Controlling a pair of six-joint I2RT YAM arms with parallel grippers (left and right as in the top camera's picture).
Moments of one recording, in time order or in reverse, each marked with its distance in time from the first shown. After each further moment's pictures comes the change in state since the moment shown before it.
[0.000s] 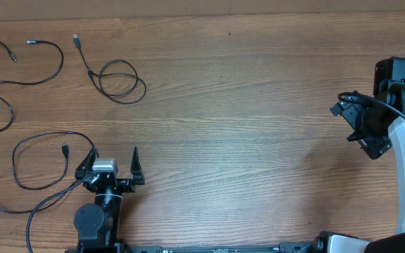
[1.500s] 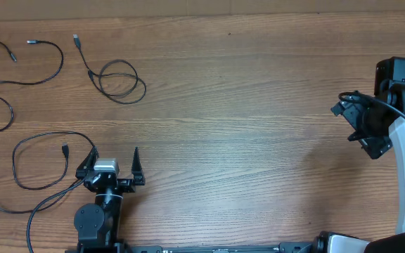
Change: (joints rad) left arm 0.000 0.000 0.000 0.002 0.013 0.021; right arm -0.007 -0.002 0.000 0.010 0.000 0.000
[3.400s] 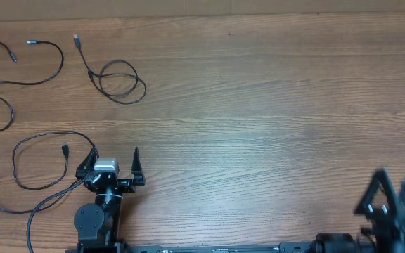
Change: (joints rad) left arm 0.000 0.000 0.000 0.001 0.001 0.000; right arm 0.181 -1.435 -0.533 0.579 0.073 -0.099
